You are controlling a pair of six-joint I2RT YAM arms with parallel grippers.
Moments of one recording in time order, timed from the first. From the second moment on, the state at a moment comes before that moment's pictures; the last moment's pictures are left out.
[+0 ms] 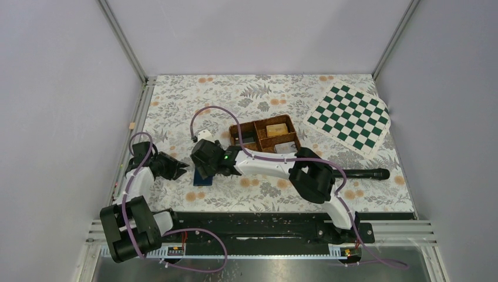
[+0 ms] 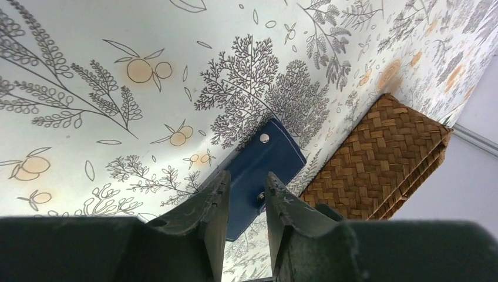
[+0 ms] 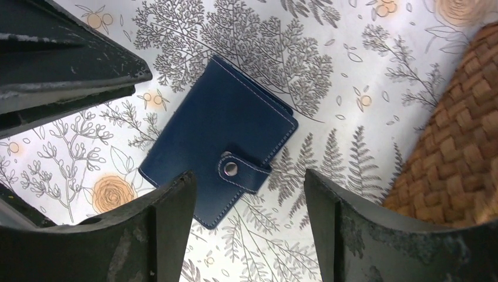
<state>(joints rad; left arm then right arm) 0.34 1.14 0.49 -0.42 0.45 -0.82 1.18 2.15 1.69 -0.41 0.29 0.45</state>
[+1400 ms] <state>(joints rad) 0.10 0.94 0.44 -0.45 0.33 -0.83 1.20 2.03 1.54 -0.31 0.34 0.53</state>
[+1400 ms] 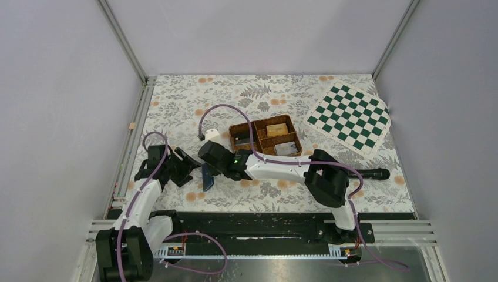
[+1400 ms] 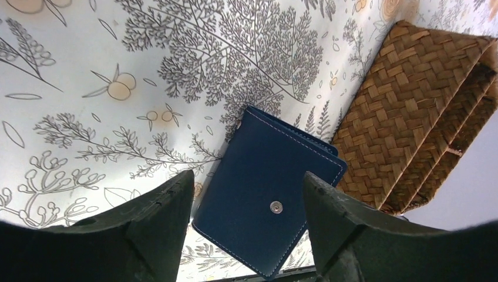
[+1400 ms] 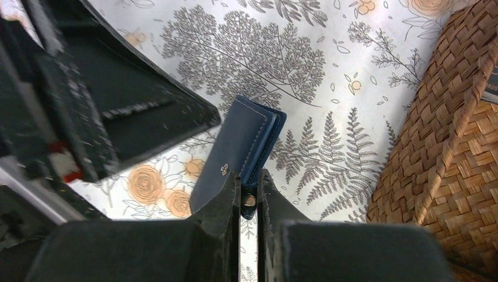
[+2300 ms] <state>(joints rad) 0.01 0.84 0.43 -0.50 0.27 -0.86 1.20 1.92 1.43 -0.26 0.31 0.60</state>
